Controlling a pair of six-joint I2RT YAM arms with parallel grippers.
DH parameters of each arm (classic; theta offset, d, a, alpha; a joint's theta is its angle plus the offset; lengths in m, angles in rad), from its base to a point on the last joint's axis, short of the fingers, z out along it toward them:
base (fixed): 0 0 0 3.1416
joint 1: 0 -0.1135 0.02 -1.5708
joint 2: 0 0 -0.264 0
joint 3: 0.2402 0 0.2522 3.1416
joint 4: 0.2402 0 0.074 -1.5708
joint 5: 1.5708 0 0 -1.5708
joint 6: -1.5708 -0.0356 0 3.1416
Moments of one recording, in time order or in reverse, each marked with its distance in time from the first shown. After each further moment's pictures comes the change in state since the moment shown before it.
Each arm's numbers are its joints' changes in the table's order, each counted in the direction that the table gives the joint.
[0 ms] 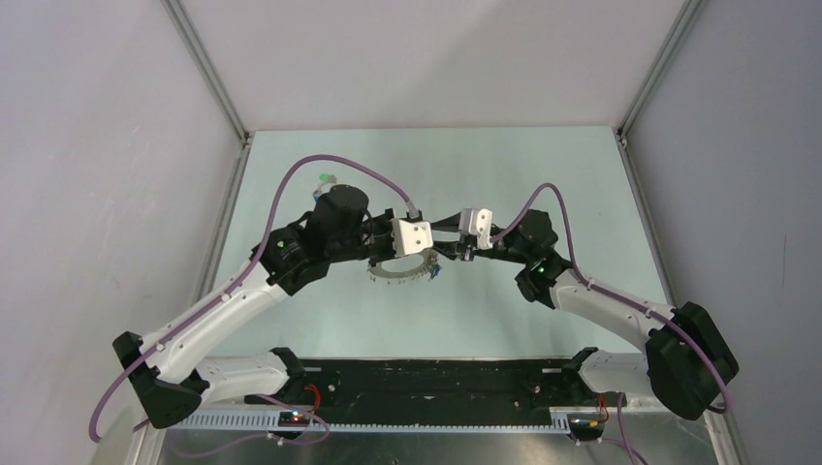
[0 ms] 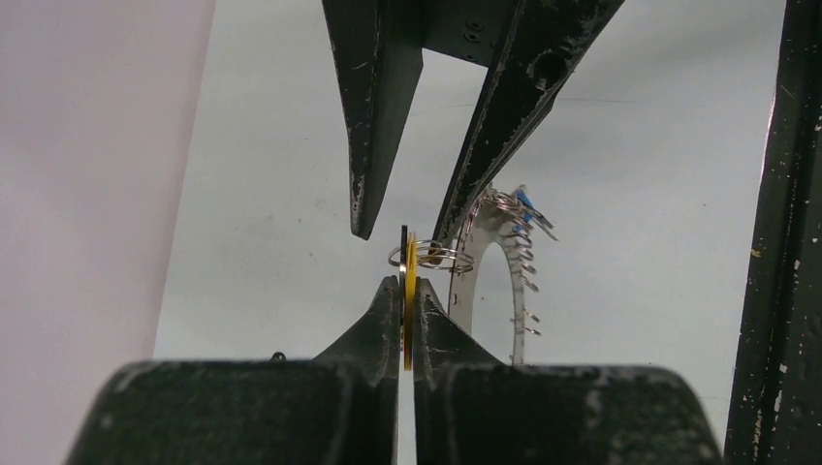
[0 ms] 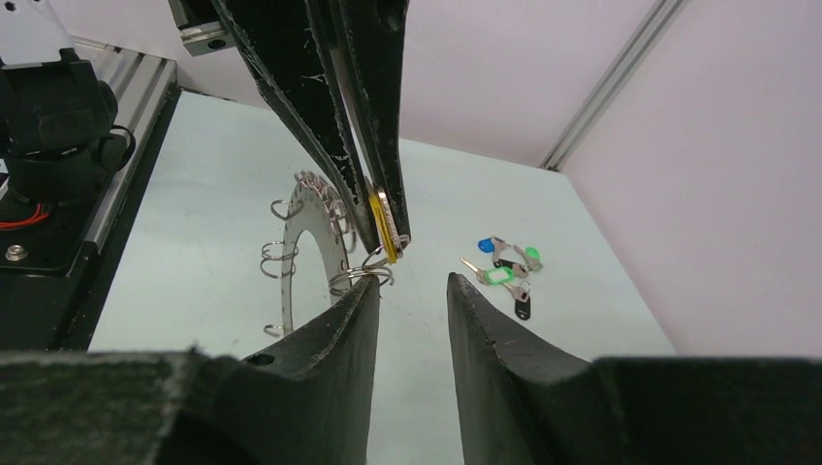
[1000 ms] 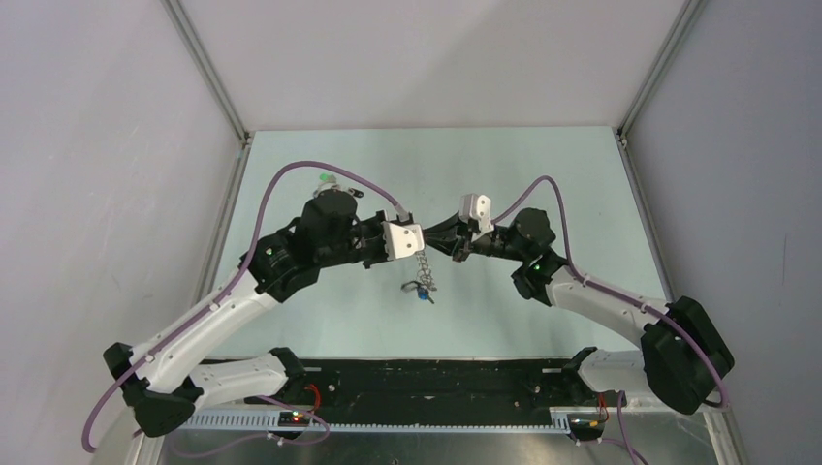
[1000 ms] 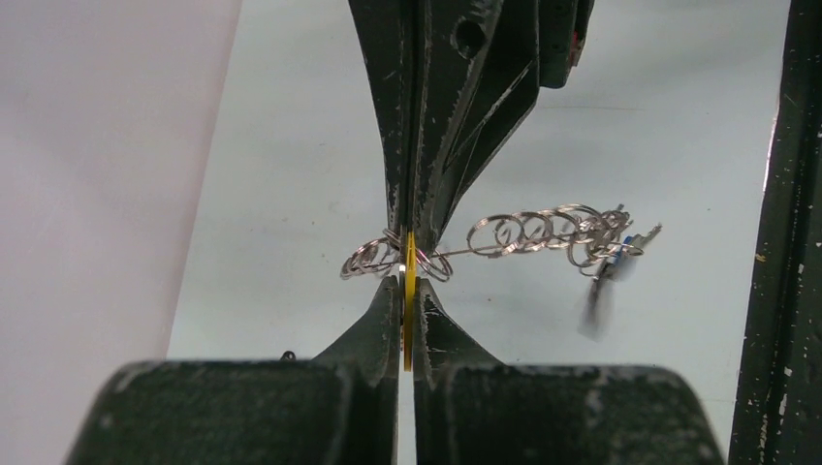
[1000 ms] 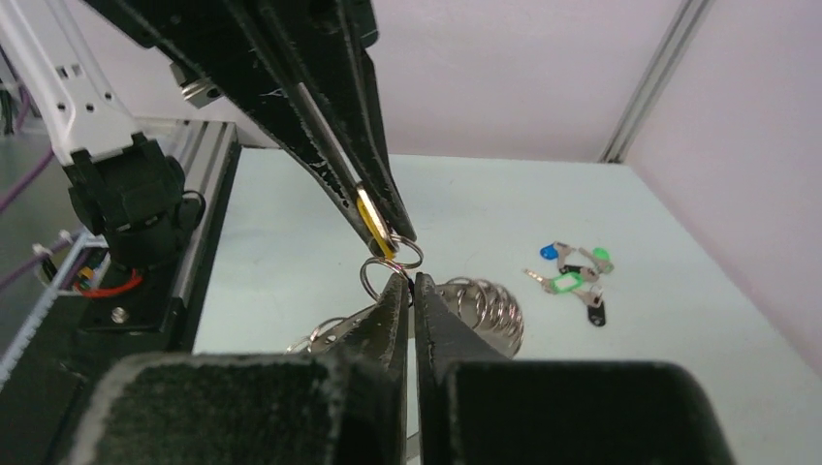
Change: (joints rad) left arm -0.003 0.059 -0.029 -0.014 0.005 0.000; right arm -0.006 -0.036 0.023 -0.066 -0.020 -0.221
